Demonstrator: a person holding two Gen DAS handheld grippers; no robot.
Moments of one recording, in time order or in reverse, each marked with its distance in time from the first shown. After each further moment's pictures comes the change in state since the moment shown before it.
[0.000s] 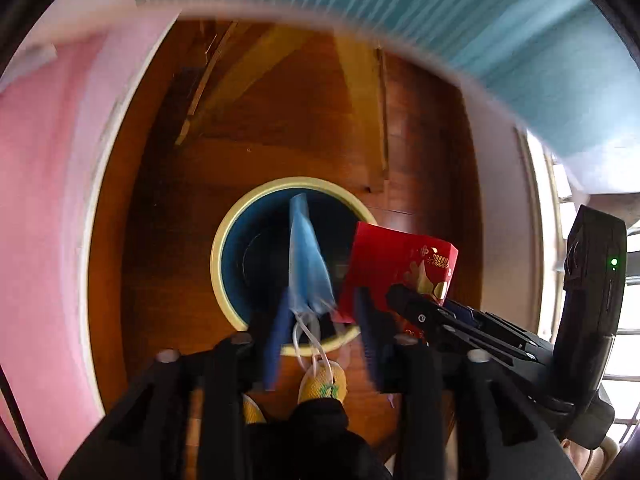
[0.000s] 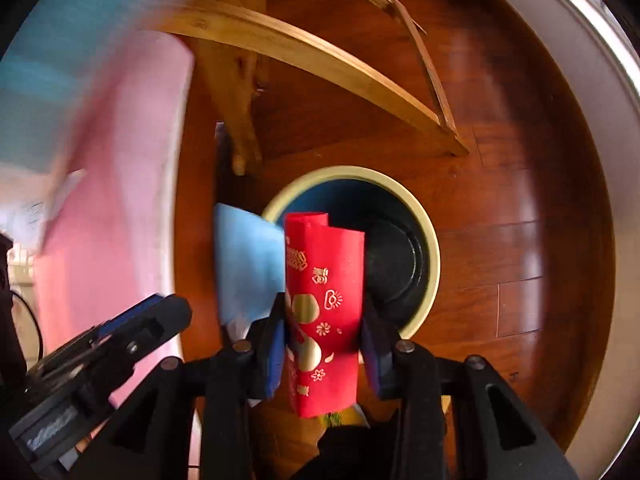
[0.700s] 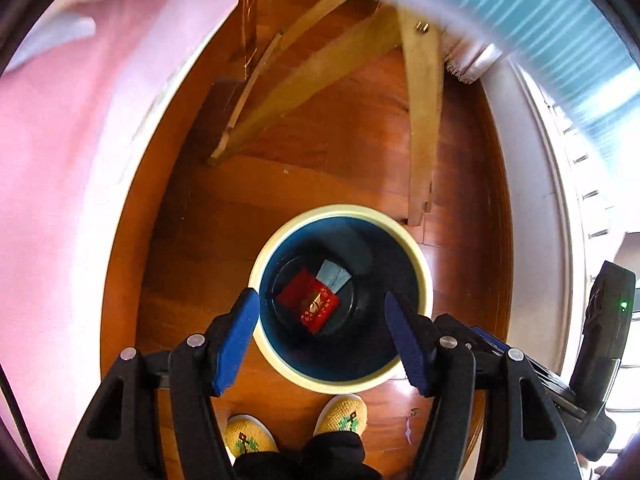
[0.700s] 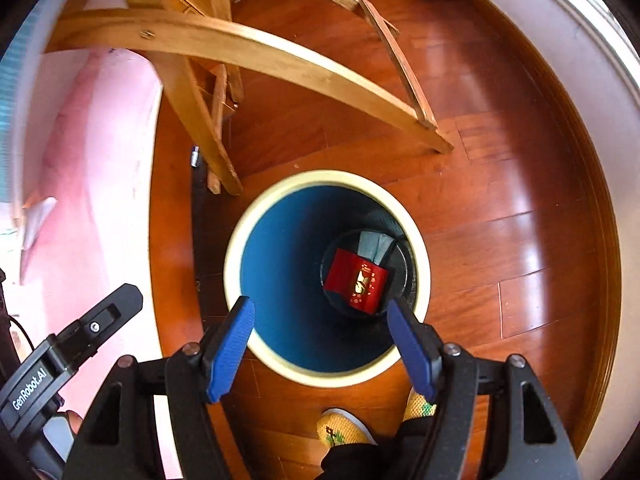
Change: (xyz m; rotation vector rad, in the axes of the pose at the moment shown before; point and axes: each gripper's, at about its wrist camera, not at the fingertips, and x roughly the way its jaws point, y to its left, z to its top) left arm -0.007 0.025 -0.013 -0.066 -0.117 0.076; right arm 0.006 -0.011 -0.001 0.054 -0.072 -0.015
